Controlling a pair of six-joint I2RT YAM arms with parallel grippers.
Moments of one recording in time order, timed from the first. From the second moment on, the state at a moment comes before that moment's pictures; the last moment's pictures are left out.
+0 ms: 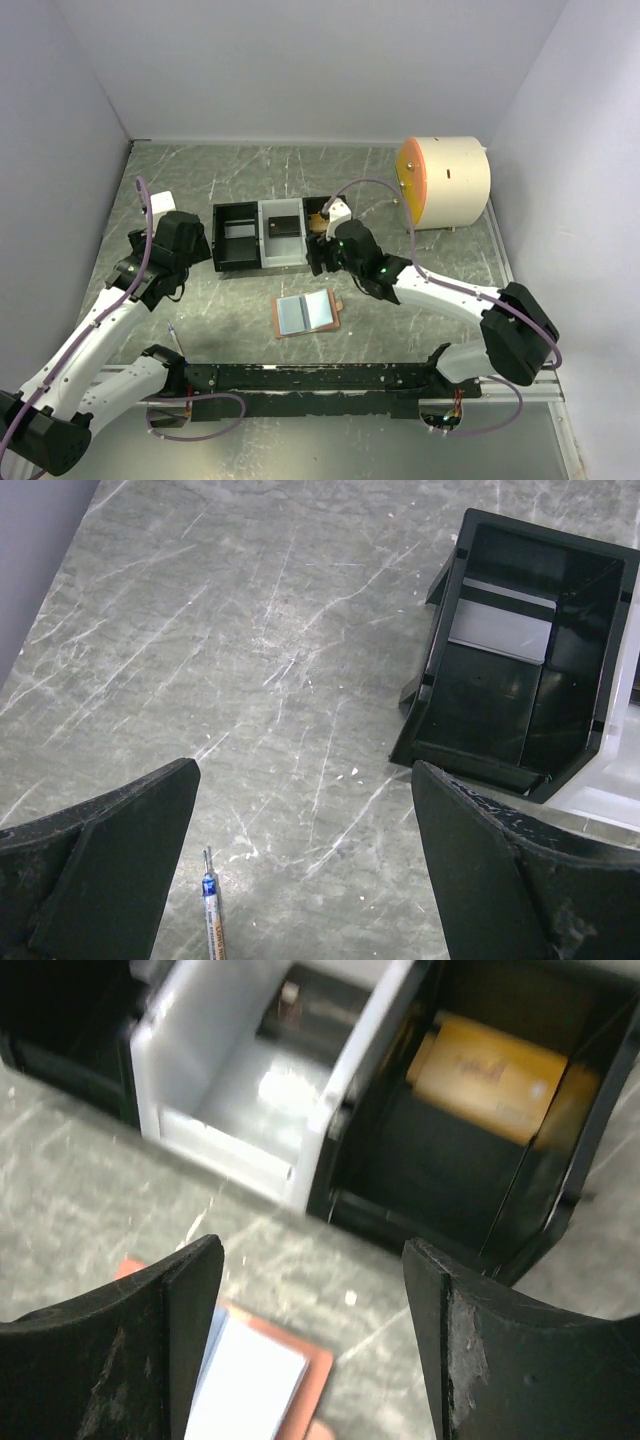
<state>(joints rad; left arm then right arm) -0.43 0.89 0.86 -0.74 -0.66 -0.52 0.81 1.38 0.79 0.13 0.19 0.16</state>
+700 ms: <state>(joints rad) -0.43 0.89 0.86 -0.74 -0.66 -0.52 0.97 1.36 0.77 -0.06 0.20 0.56</state>
